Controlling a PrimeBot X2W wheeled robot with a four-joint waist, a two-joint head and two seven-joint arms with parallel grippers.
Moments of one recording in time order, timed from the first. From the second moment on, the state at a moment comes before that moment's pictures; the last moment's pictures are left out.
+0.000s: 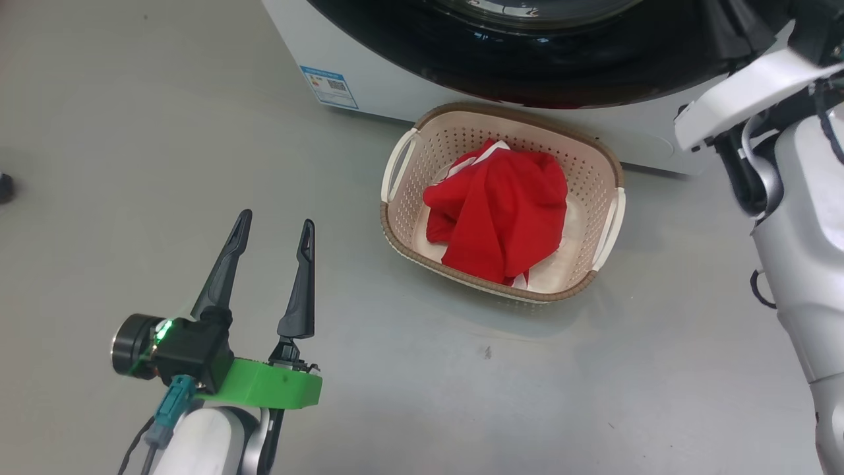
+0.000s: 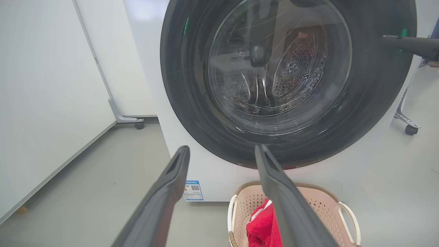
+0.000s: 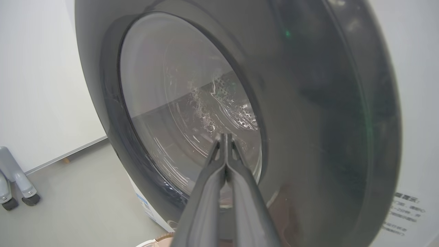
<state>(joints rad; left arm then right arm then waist) -0.17 0.04 -0.30 -0.02 -0.28 0.06 -0.25 -0.84 -0.27 0.32 0.53 0.39 0.13 -0.17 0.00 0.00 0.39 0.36</state>
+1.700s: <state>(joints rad) 0.03 0.11 -0.26 0.10 -0.29 0.03 -0.25 -0.03 -0.18 0.19 0.21 0.38 -0.06 -0.25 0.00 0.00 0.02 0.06</state>
